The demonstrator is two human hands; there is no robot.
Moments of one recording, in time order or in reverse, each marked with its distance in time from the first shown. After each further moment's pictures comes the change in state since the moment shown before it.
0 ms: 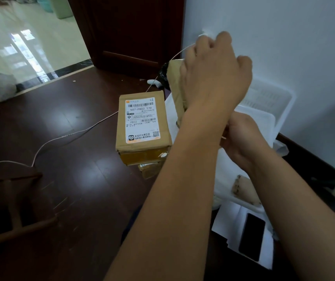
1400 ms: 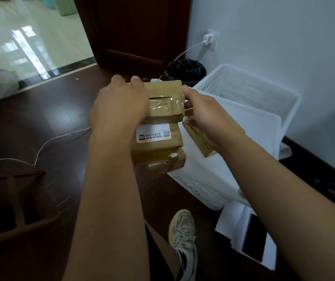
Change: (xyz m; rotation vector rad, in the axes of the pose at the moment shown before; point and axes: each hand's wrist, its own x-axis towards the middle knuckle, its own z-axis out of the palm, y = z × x) left_hand -0.019 -0.122 -0.092 0.131 -0.104 -0.568; right_hand 0.043 -0.002 0.074 -0.300 -0.086 -0.024
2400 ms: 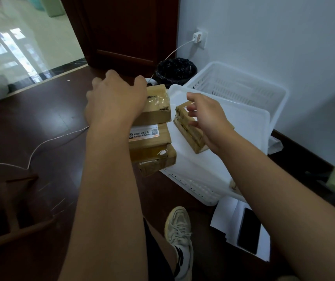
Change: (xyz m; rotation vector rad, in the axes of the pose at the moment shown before) left_hand -0.004 0.013 0.011 0.039 0.025 0.055; right_hand -0.017 0.007 -0.024 0.010 0.156 0.037
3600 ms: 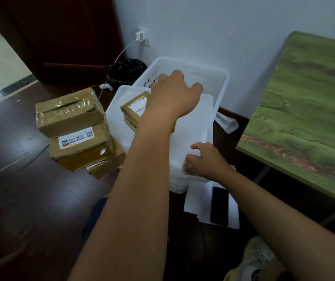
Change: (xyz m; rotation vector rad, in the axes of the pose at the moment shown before) left_hand -0.098 0.154 0.104 -0.061 -0.481 0.467; right_hand -0.062 0.141 -0.140 -0.680 -0.001 0.139
